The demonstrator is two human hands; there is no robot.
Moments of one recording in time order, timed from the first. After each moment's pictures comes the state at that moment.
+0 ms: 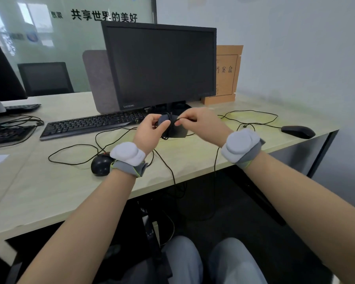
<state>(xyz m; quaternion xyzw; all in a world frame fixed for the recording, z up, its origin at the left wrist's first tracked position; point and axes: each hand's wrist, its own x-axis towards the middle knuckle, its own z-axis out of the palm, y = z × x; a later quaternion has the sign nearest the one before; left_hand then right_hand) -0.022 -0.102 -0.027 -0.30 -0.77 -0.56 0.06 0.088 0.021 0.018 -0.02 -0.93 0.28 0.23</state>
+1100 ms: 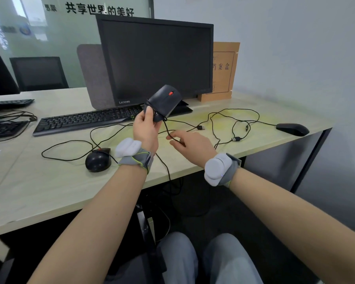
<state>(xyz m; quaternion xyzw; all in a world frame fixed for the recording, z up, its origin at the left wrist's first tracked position) -0.004 -0.080 -0.023 -0.15 -0.50 -0.85 -0.03 0.087 0.011 -0.041 -0.06 -0.96 0.15 0.21</state>
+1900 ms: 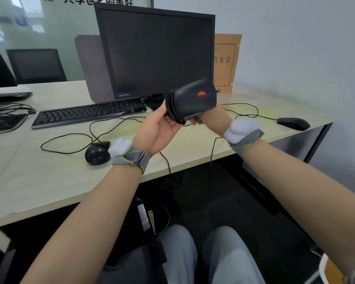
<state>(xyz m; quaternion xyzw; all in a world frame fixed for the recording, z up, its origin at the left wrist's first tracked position) 0.016 -0.091 -0.022 -0.30 -0.32 -0.83 -0.34 0.097 0.044 0.009 -0.04 -0.88 0.40 0.23</state>
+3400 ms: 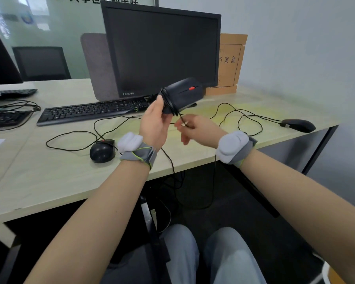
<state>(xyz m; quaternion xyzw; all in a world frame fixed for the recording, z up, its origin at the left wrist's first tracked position) 0.004 -0.087 -0.023 -0.22 -0.44 -0.86 -0.13 0.086 0.017 -0.013 -0.05 -0.95 0.31 0.10</state>
